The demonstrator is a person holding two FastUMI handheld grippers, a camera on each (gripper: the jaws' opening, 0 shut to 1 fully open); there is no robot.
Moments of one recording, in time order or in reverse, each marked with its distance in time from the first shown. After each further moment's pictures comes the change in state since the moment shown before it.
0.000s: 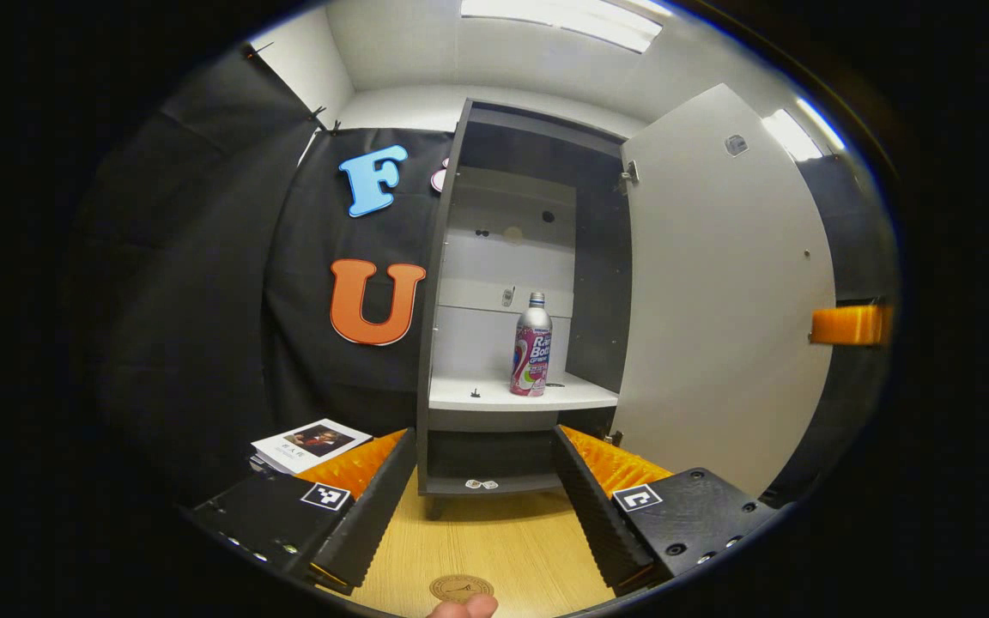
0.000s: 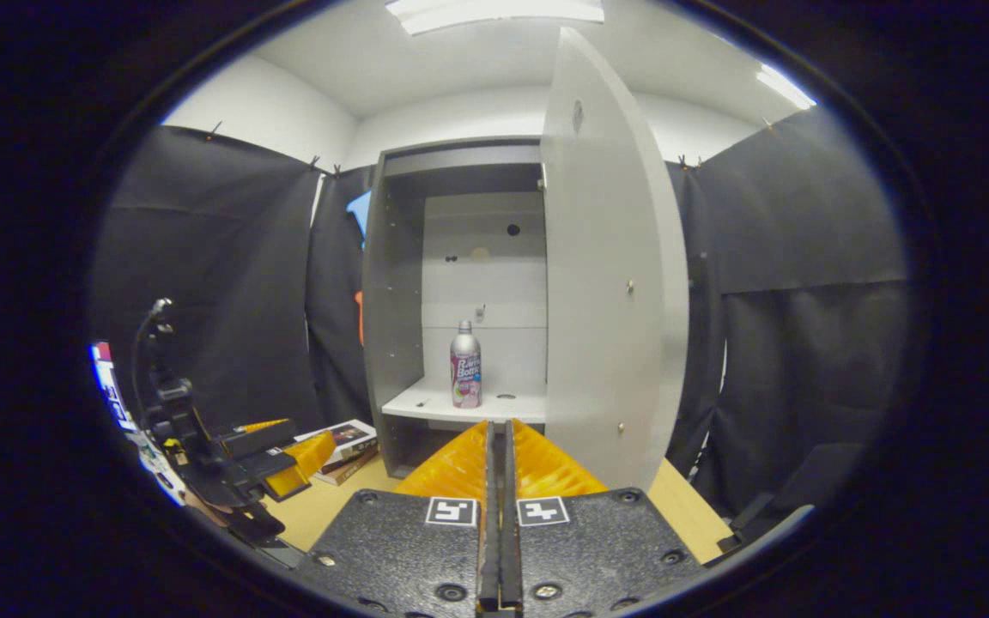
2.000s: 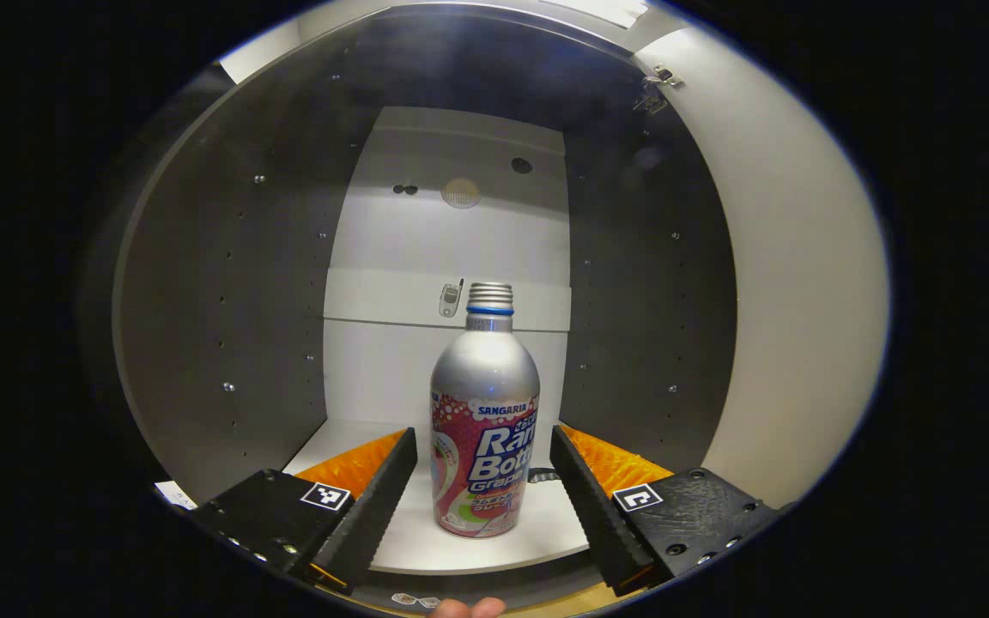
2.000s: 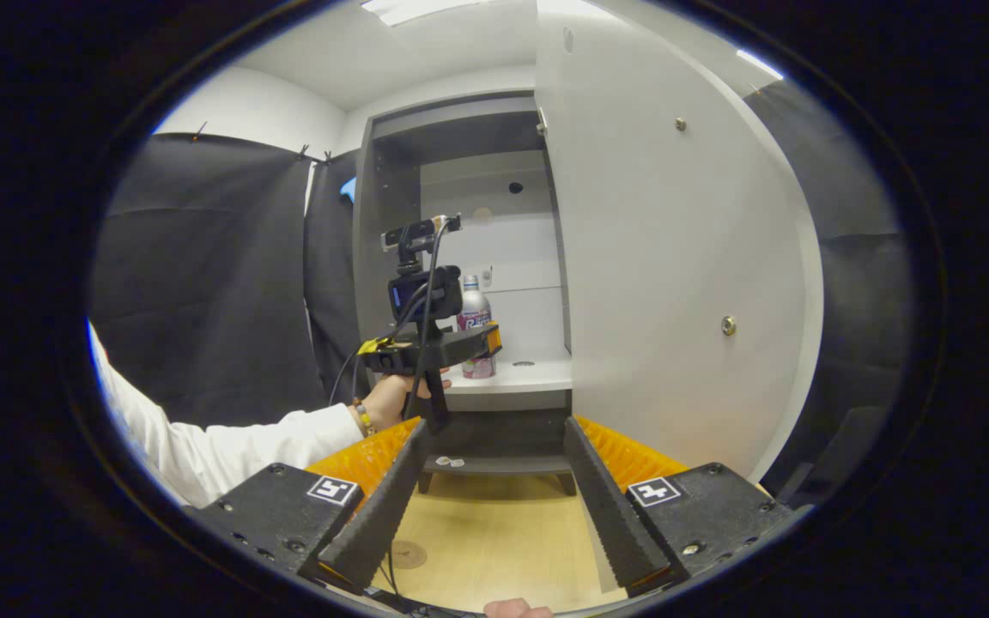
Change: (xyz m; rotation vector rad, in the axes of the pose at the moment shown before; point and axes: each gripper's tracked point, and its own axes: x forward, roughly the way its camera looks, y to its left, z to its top) left arm 0.327 -0.079 0.007 0.032 -0.005 -0.080; right arm 0.040 0.014 -0.052 0.036 0.049 0.019
